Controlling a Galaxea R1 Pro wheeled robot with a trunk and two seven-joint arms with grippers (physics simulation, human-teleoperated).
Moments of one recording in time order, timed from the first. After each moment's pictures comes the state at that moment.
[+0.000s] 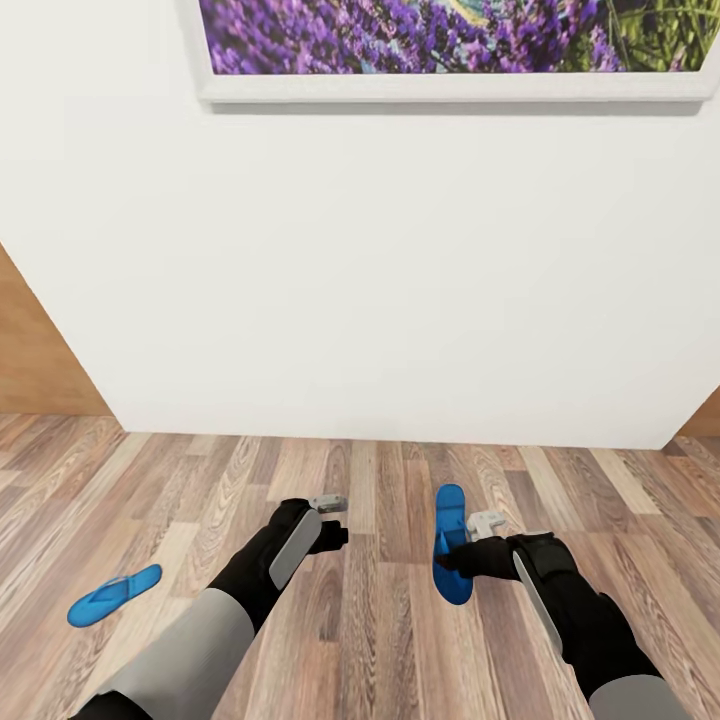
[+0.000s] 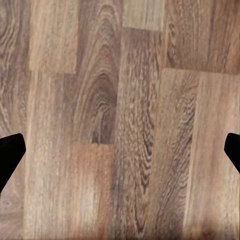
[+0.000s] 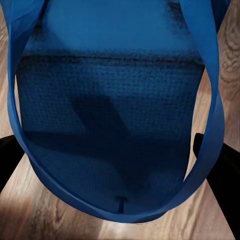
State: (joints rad) left arm -0.73 -0.17 -0.35 -0.75 0.63 0.77 0.51; right arm -0.48 -0.10 0.07 -1.11 0.07 0.82 0.45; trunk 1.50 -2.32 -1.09
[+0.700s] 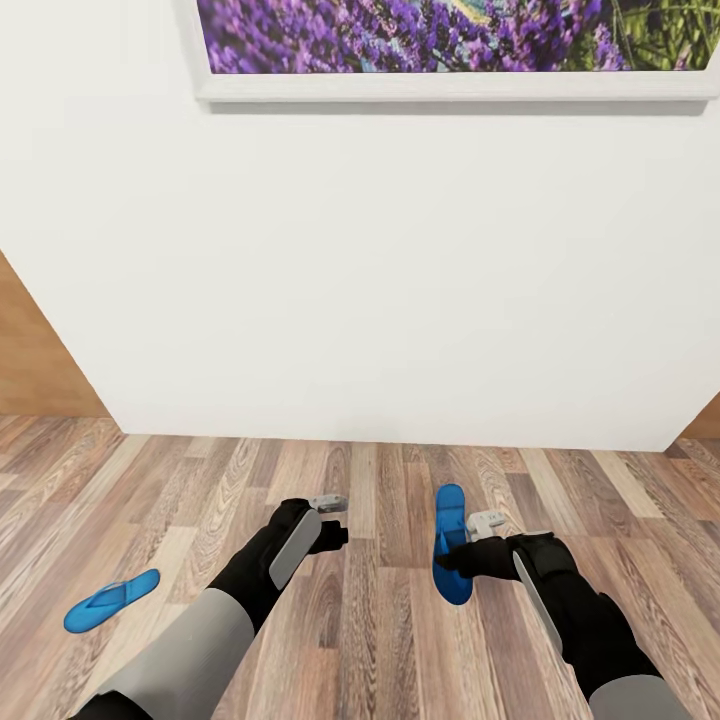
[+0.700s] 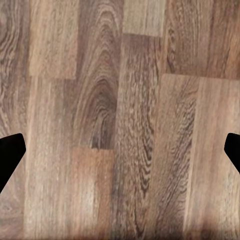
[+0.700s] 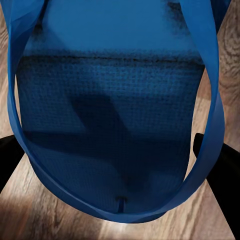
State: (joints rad) left arm -0.73 -0.17 -0.35 -0.75 0.63 0.77 0.51; right arm -0.48 -0.10 0.07 -1.11 0.07 0.82 0.45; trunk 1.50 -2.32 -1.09
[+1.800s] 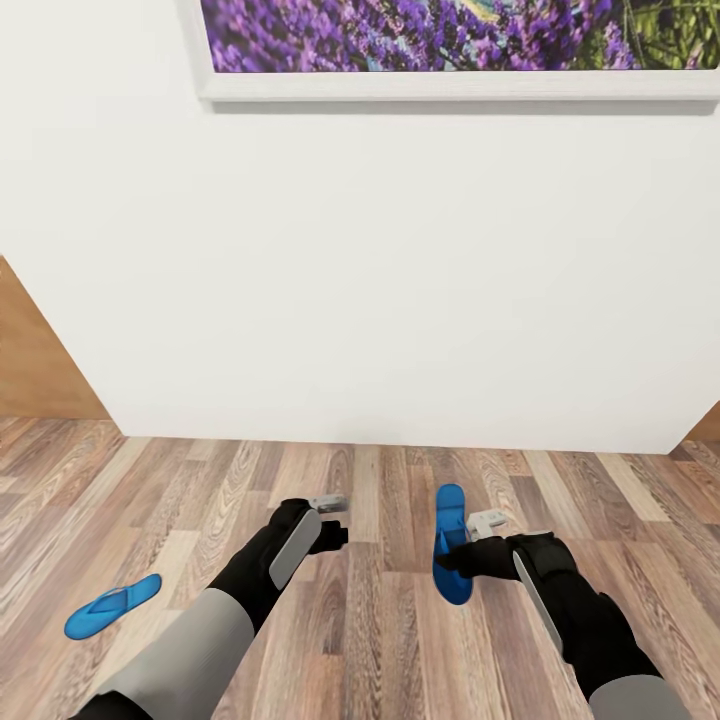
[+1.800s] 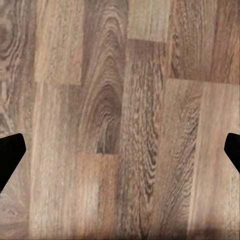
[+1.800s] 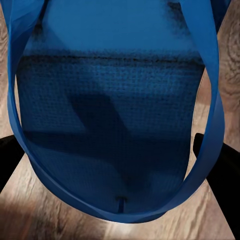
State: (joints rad) left arm -0.73 -0.17 -0.35 -0.75 0.63 0.77 0.51; right arm -0.48 -0.10 0.07 -1.11 0.07 0.82 0.45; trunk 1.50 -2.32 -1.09
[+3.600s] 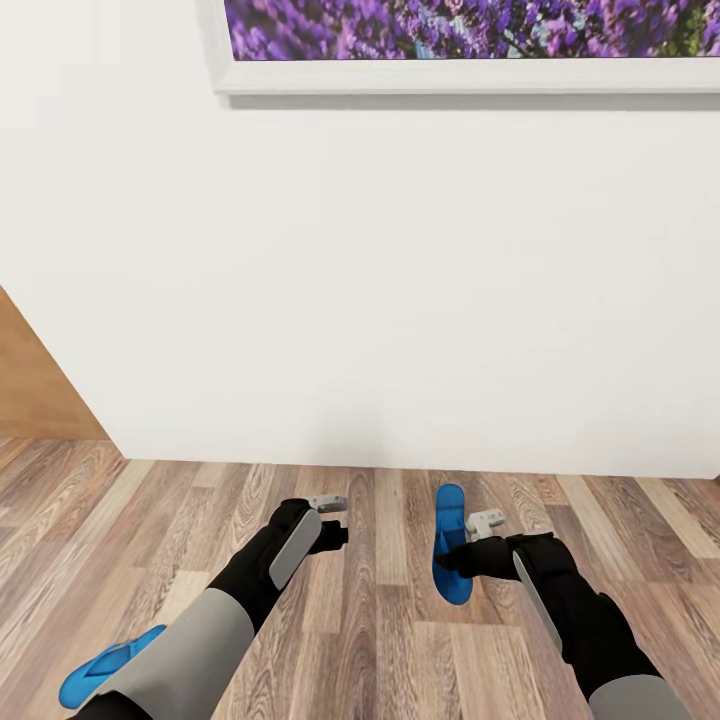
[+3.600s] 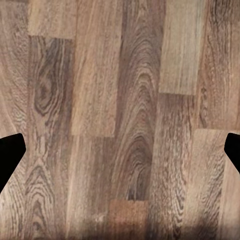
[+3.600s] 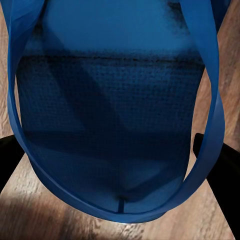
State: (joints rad) left arm -0.73 -0.17 -0.35 -0.75 0.63 0.76 0.51; right arm -0.48 -0.10 0.07 -1.11 0.07 0.82 0.45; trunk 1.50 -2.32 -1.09
